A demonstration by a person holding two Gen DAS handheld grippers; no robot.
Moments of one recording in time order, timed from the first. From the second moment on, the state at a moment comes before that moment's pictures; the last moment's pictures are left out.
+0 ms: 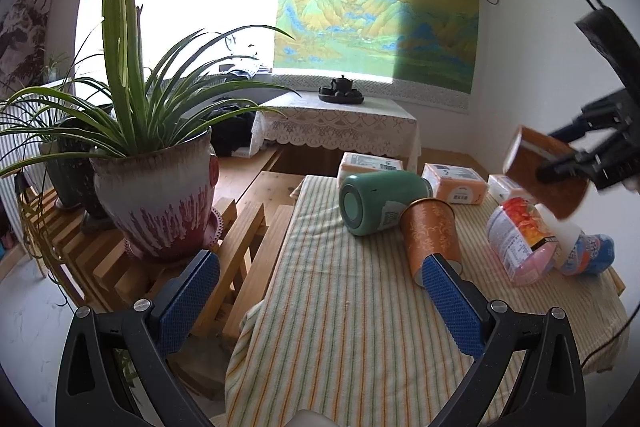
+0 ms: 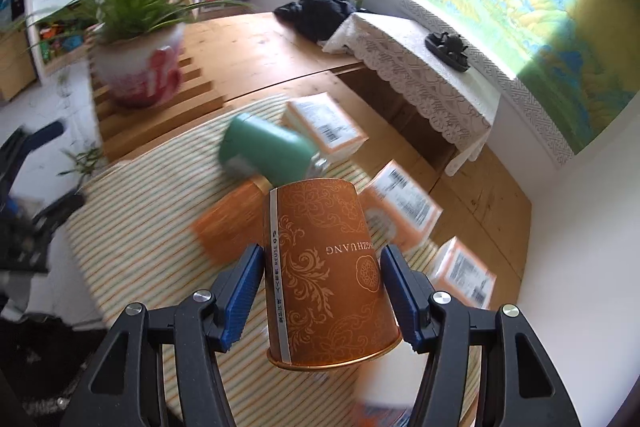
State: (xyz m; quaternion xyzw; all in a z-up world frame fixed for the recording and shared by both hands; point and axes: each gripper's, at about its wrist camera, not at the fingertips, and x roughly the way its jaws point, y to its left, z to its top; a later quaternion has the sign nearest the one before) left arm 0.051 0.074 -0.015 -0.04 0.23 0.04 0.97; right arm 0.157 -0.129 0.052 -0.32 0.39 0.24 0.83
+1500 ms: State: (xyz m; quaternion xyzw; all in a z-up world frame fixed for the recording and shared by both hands) left arm 0.035 0.028 -0.020 -0.08 0.33 -0.03 0.94; right arm 0.057 -0.197 -0.014 -0.15 0.38 0.23 0.88
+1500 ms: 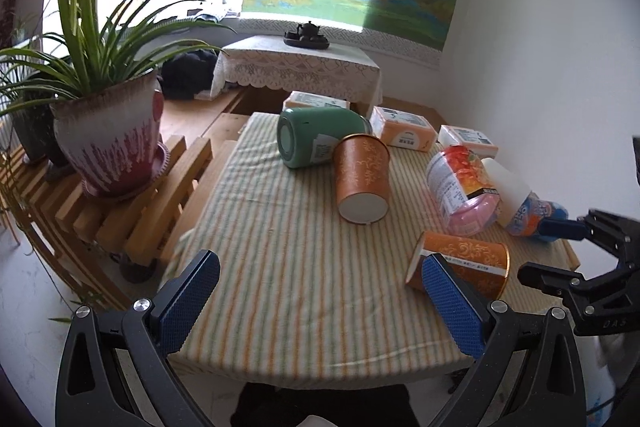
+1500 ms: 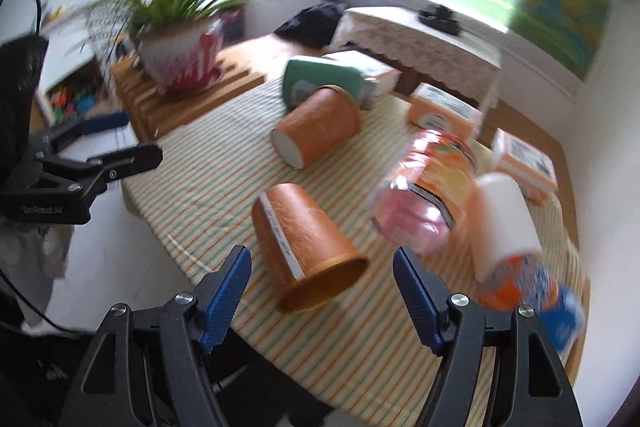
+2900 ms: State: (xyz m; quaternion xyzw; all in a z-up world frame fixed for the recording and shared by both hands) left arm 0.139 -0.053 -0.096 -0.42 0.55 0.00 0.72; right arm -0.004 -0.313 -0.025 -0.04 0.26 0.01 0.96
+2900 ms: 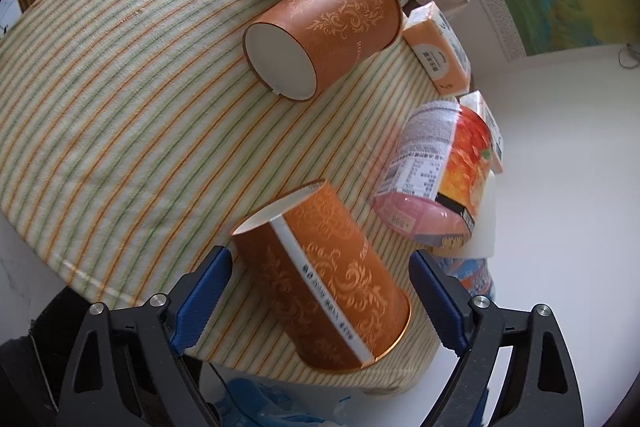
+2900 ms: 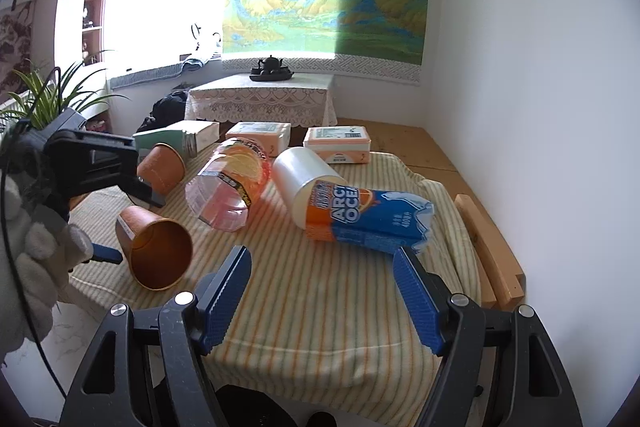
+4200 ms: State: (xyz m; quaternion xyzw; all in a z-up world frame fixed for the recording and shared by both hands) left arm 0.106 -0.088 -0.033 -0.09 0.37 -0.07 0.92; right arm -0.001 -0.291 -0.040 -0.04 0.28 0.00 0.96
